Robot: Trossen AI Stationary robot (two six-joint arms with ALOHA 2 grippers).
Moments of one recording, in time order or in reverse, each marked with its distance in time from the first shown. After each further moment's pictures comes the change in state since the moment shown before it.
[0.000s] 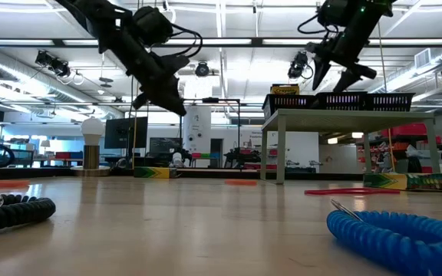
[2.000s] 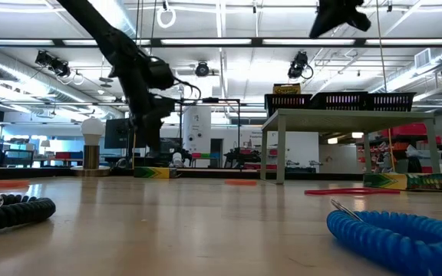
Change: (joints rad) left arm 0.314 0.258 0.155 -0.283 0.065 0.512; right arm 0.566 -0.079 0.173 -0.113 0.252 0.067
